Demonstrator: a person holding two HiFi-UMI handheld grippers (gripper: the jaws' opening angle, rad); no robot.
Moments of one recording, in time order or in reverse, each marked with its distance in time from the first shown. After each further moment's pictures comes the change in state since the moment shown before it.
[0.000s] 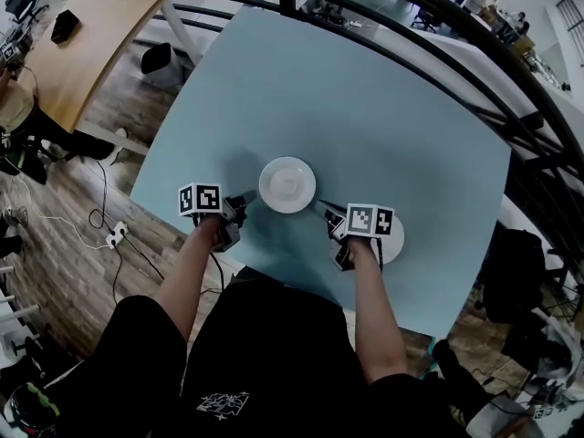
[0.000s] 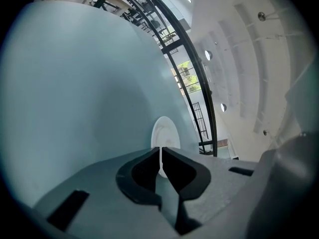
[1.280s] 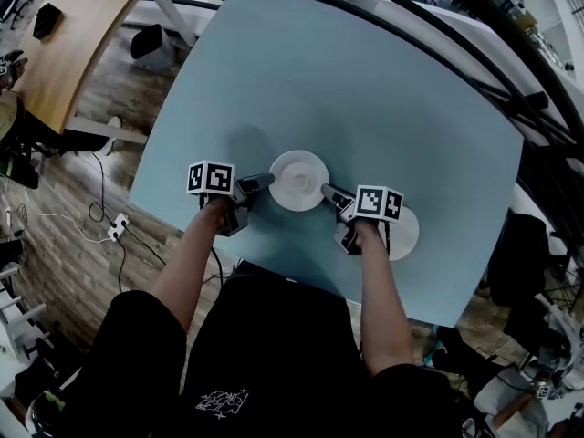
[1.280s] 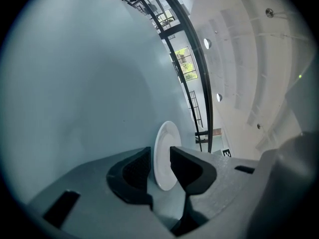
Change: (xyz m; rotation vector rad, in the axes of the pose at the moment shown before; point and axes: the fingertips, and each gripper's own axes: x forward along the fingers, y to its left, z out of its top) left arm 0.031 0.012 0.037 0.013 0.164 -0.058; right arm 0.053 -0.027 0.023 0.153 0.003 -0.067
